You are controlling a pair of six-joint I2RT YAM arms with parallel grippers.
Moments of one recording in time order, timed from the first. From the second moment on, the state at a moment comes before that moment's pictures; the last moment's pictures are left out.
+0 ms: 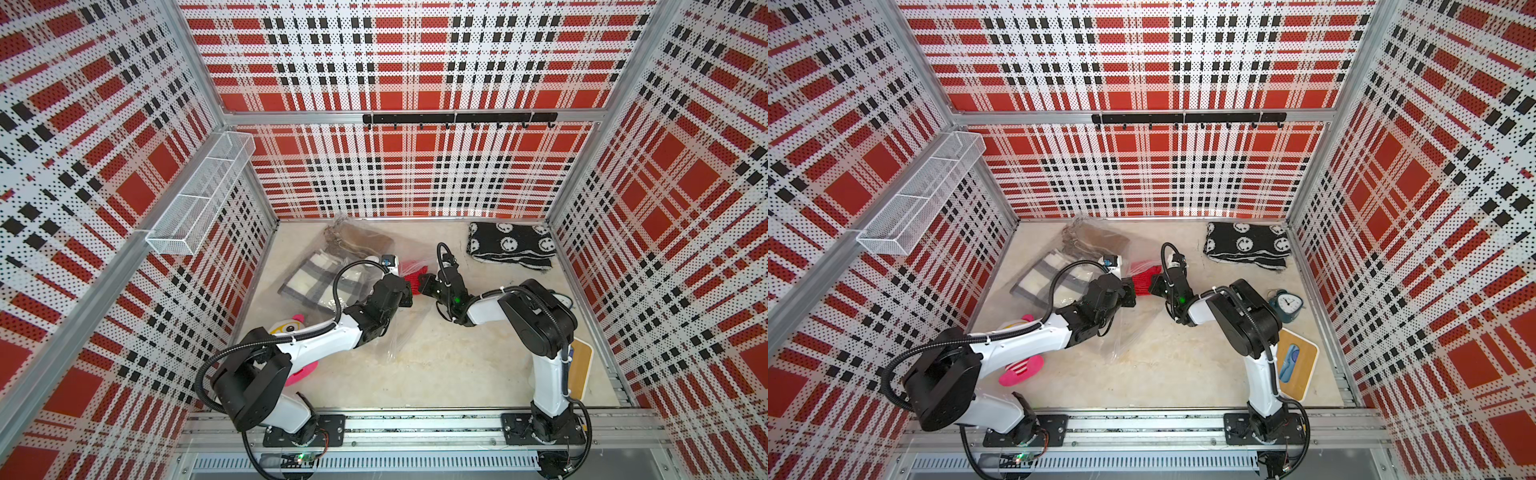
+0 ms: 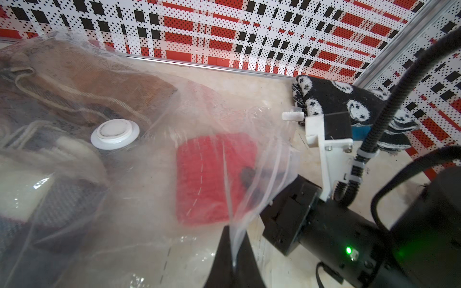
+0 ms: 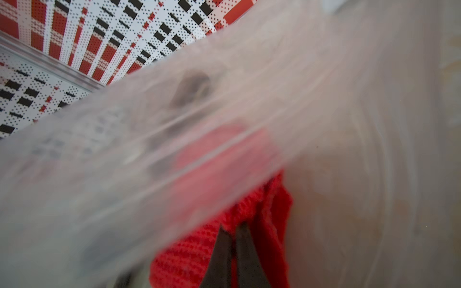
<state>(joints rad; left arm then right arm) -0.77 1.48 0.82 0.18 -0.40 -0.50 0.62 2.00 0.93 0.66 0.03 0.79</state>
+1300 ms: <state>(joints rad) -0.77 1.48 0.82 0.18 -0.40 -0.52 0.70 2.03 1.02 0.47 0.13 0.74</state>
